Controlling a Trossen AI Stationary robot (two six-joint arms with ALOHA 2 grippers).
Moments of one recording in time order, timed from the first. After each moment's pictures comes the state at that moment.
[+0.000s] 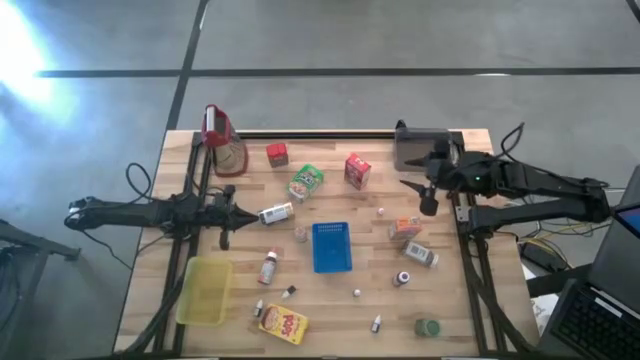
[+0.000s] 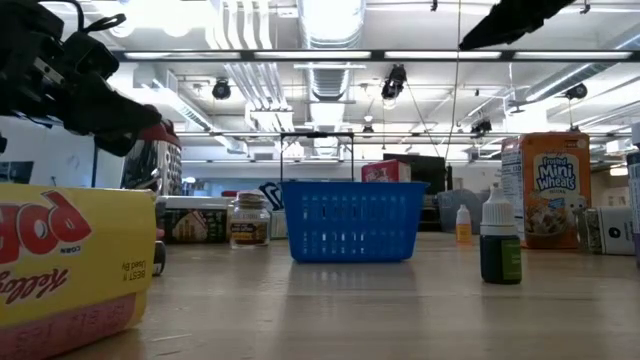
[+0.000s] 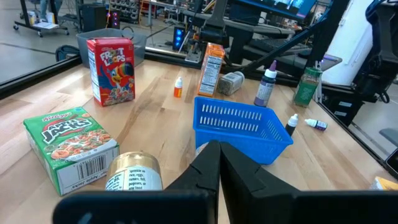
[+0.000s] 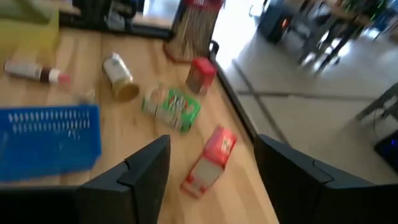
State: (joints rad) left arm -0.02 0.22 0.01 0.02 -0.05 -0.19; right arm -0.09 0.73 0.85 -0.57 0.28 -0.14
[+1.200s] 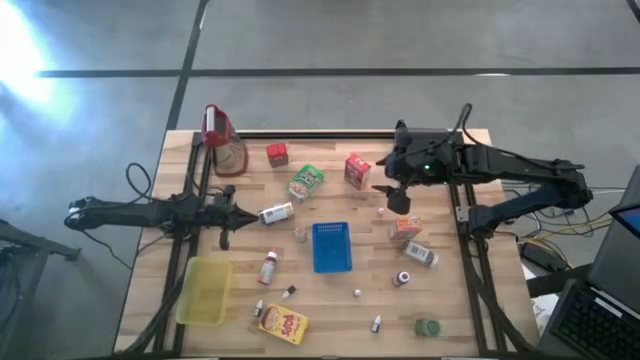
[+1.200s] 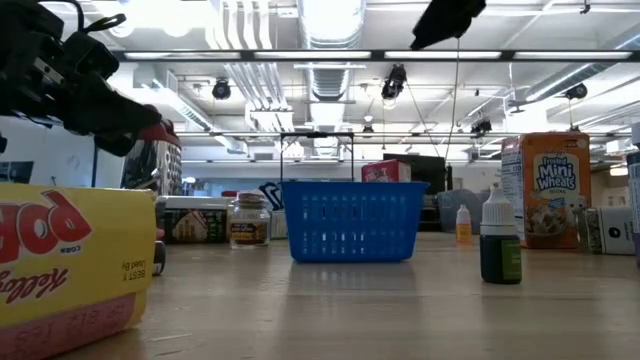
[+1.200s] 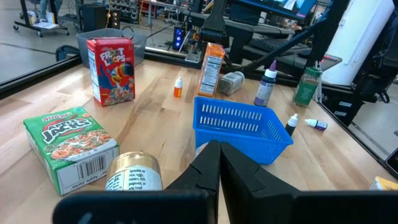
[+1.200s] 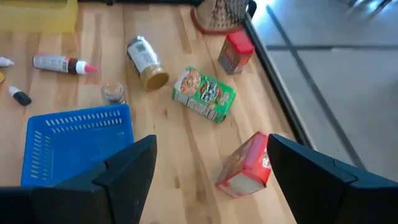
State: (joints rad) left arm -0.02 0.22 0.01 0.02 -0.05 -0.19; right arm -0.09 1.18 1.24 -0.77 0.18 -0.02
